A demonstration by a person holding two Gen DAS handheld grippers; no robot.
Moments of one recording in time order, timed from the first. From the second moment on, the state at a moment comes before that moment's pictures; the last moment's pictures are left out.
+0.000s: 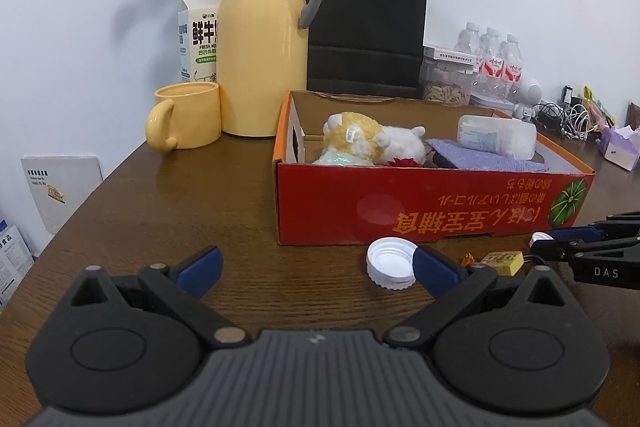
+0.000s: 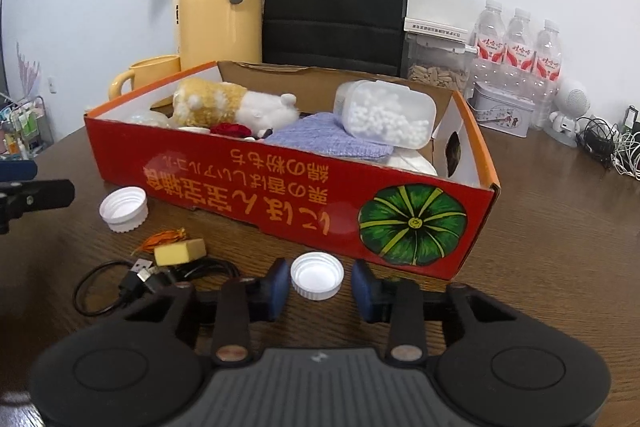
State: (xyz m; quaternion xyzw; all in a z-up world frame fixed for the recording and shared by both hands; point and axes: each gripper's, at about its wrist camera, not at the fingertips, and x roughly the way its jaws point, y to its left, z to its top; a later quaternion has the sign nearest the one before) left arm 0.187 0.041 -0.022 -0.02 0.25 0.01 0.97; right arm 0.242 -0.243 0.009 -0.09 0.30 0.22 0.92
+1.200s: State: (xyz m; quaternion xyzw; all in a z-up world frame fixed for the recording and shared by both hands) left arm 0.232 -0.014 -0.037 0.00 0.32 -0.01 0.95; right arm 0.203 -0.245 0.031 -0.07 0.19 0.22 0.95
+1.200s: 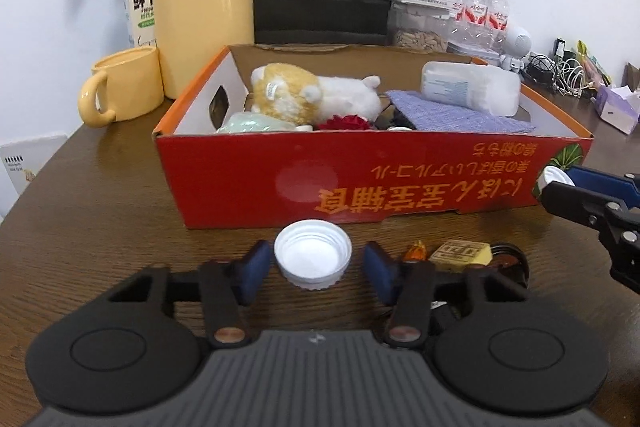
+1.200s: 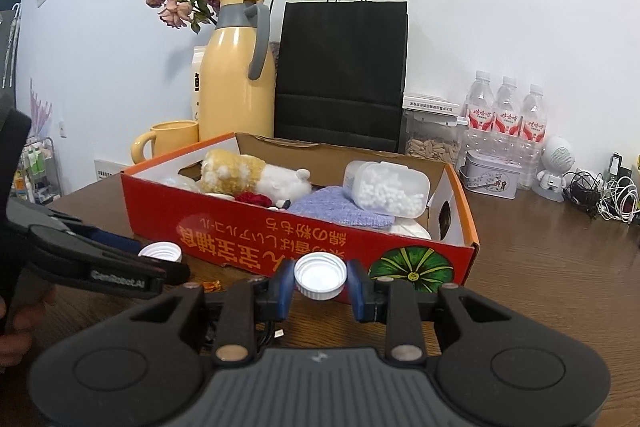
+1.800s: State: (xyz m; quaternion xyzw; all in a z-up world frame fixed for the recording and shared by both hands) left arm 0.202 -0.023 -0.008 -0.02 0.24 -0.02 0.97; right arm 0.200 -0.244 0.035 -0.06 0.18 0.22 0.96
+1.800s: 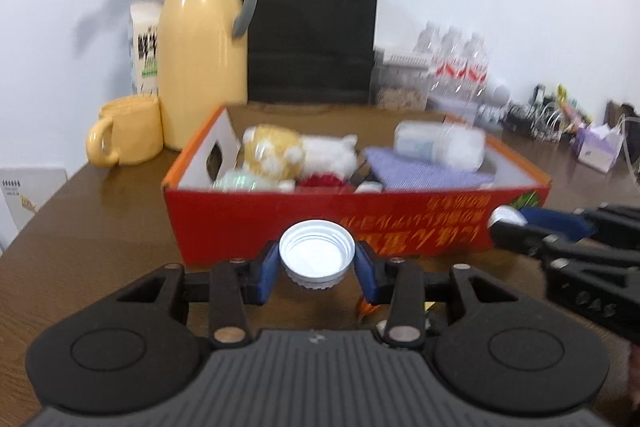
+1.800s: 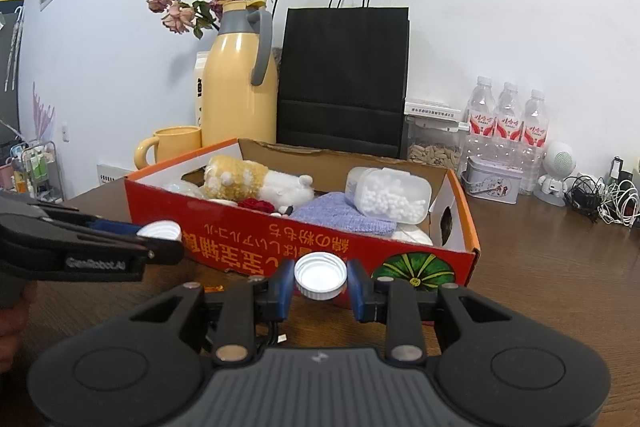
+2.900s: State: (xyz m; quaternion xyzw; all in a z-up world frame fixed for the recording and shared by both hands) left arm 0.300 -0.004 0.019 -0.05 0.20 -0.03 0.98; right arm 0.308 -0.198 0.051 -0.06 0.19 0.25 0.95
